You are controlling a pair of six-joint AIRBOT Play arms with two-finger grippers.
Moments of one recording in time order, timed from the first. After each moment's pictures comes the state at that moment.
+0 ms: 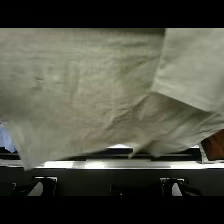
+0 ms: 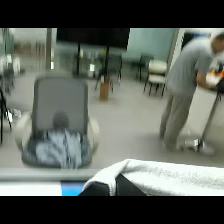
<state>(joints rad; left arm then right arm) 0.25 -0.84 1.92 1.11 -1.11 -1.48 -0.36 -0.76 1.83 -1.24 1.09 1.01</state>
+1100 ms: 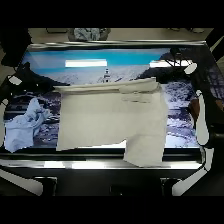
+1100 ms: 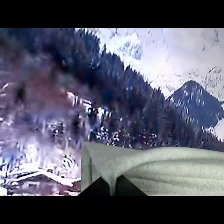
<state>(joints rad) 0.24 -1.79 1.62 1.03 -0.94 -1.34 -0.14 -1.88 1.84 -1.06 0.94 1.04</state>
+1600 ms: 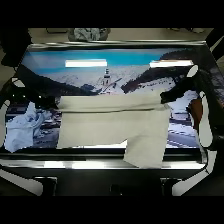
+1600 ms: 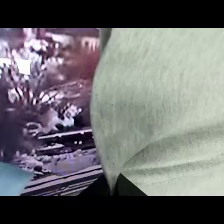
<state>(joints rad) 0.23 -1.79 1.56 1.18 -1.42 -1.33 -0.15 -1.85 1.76 -1.29 1.48 1.05</state>
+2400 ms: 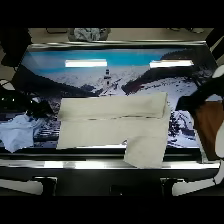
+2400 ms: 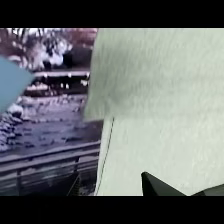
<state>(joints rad) 0.29 -1.61 1.39 1.18 -1.56 -1.37 -0.34 -1.67 1.67 -1.32 1.70 1.04</state>
